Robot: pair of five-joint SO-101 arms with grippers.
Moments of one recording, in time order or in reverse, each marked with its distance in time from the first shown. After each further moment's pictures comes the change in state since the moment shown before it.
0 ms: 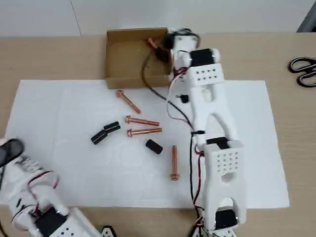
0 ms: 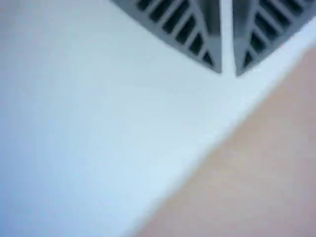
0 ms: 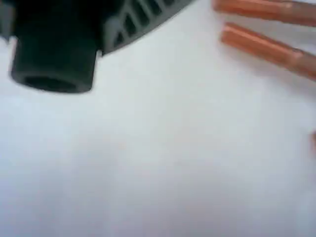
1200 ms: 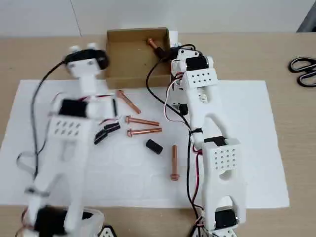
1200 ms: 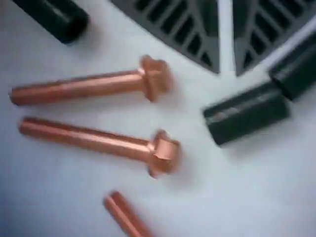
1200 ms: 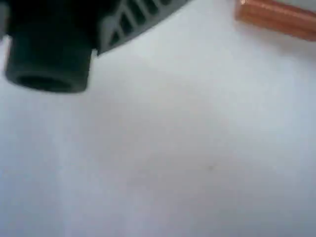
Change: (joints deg) left arm 49.0 90.8 -75.7 27.3 23.4; right arm -1.0 3.8 5.0 -2.5 -5.7
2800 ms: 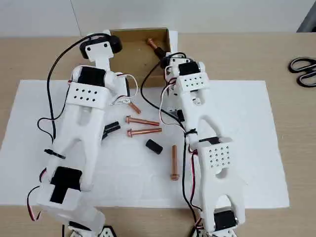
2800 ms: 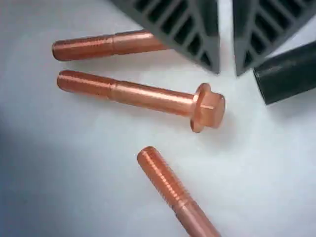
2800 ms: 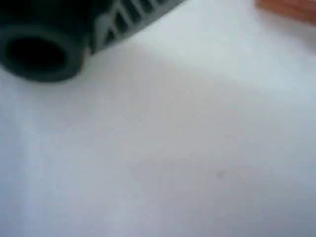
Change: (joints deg) left arm 1.7 20.7 -23.4 6.8 5.1; right arm -2.2 6.5 -0.4 -0.8 3.3
